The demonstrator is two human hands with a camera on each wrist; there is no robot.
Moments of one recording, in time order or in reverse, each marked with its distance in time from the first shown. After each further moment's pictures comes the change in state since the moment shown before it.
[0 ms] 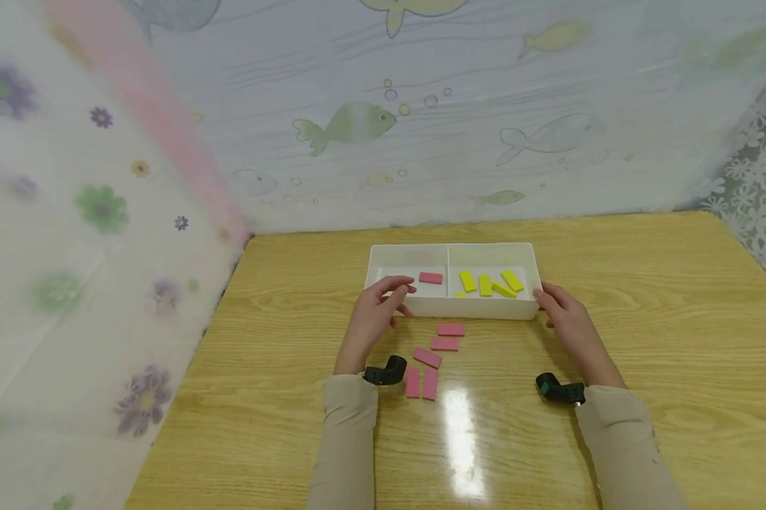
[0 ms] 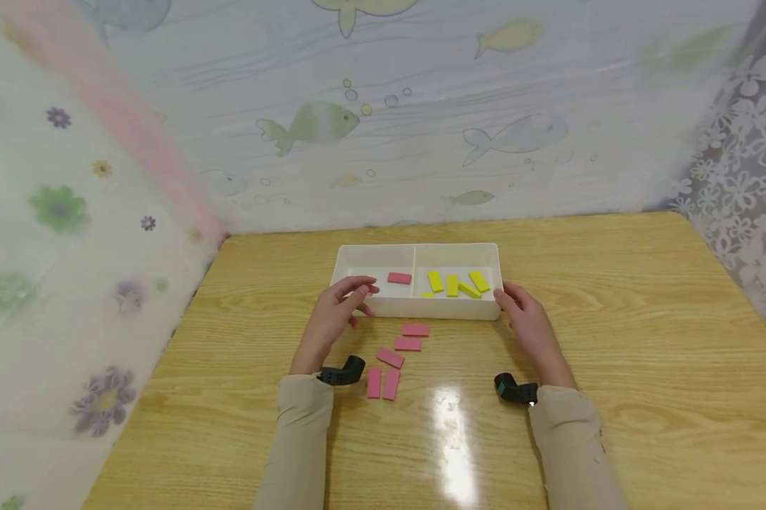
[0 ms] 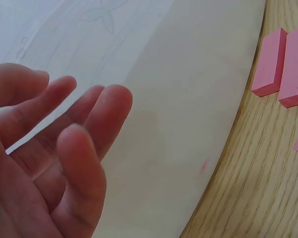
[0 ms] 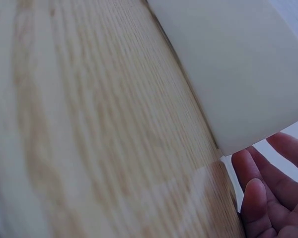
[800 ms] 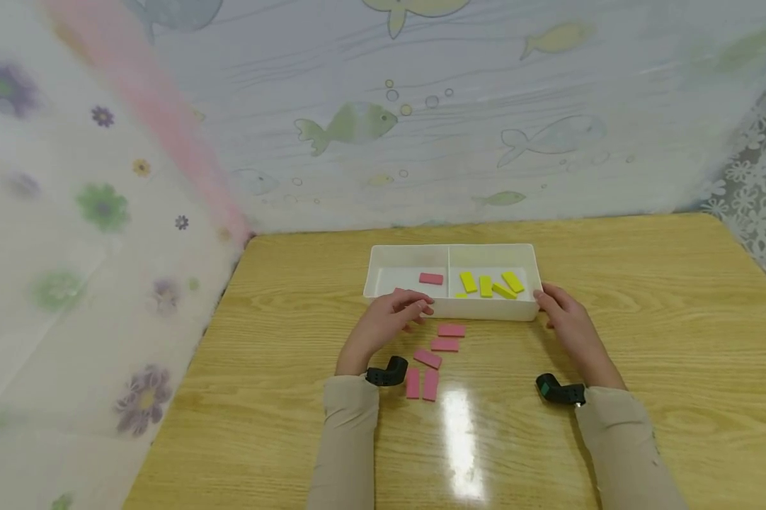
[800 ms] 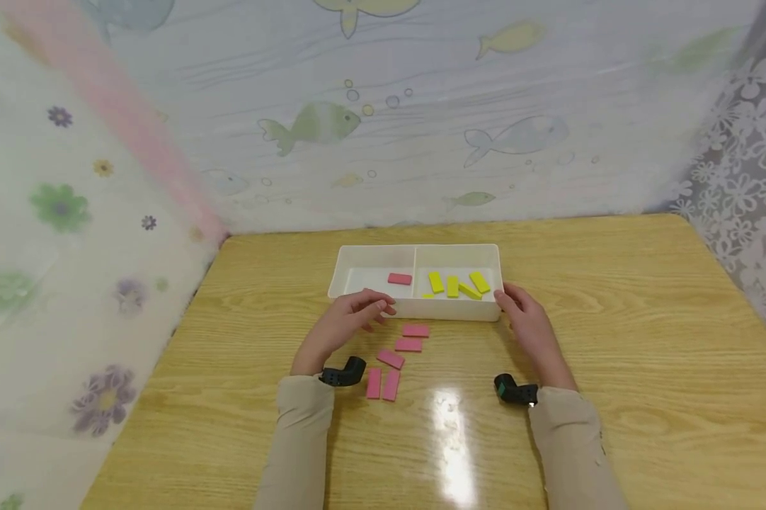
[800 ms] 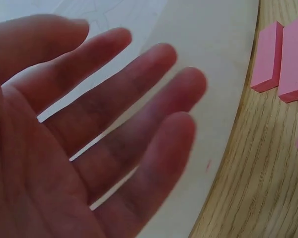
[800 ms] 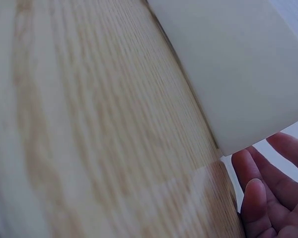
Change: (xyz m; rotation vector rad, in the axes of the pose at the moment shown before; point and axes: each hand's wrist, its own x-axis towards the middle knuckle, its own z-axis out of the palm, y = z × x) left_hand -0.002 0.005 0.005 0.164 -0.257 0.025; right_hand 0.001 0.001 0.001 0.009 0.001 0.008
